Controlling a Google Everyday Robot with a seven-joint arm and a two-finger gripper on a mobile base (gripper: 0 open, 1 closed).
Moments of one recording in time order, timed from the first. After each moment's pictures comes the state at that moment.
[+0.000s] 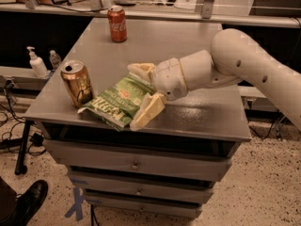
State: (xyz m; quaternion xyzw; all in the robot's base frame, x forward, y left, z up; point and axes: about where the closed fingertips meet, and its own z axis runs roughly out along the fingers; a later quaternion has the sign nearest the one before) arm 0.510 0.054 0.874 -0.64 0.53 0.37 0.42
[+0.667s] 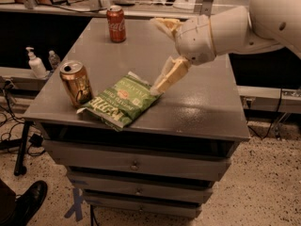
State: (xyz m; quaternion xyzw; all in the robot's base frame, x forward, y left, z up) arm 0.552 0.000 0.960 -0.66 0.51 0.23 0.49
